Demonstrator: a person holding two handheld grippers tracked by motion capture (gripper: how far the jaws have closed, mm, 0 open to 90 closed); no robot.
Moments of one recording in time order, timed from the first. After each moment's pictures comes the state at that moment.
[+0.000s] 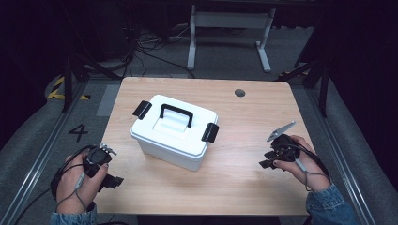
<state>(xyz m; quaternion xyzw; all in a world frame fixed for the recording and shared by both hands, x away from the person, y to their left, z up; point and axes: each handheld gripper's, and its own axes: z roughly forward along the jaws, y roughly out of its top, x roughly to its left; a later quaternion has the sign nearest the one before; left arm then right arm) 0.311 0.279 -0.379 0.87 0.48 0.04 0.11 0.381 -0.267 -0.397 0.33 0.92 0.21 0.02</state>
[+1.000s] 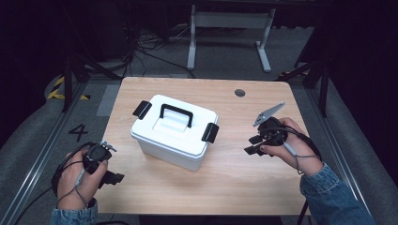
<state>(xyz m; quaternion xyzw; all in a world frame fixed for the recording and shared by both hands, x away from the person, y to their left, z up) 0.318 0.279 -0.377 0.87 0.47 0.04 0.13 0.389 -0.212 -0.328 0.27 0.93 0.26 0.03</state>
